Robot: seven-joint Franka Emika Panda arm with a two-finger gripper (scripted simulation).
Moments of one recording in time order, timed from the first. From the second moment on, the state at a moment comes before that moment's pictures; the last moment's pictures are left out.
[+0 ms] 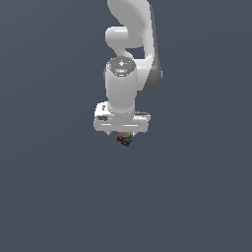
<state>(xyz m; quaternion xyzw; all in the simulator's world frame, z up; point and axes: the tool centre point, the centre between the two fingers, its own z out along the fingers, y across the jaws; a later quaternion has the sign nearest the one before) -0.001 -0.020 0.170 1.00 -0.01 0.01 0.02</state>
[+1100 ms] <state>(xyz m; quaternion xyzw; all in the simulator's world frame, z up) -0.015 -0.014 0.160 1.00 -0.04 0.00 0.00</state>
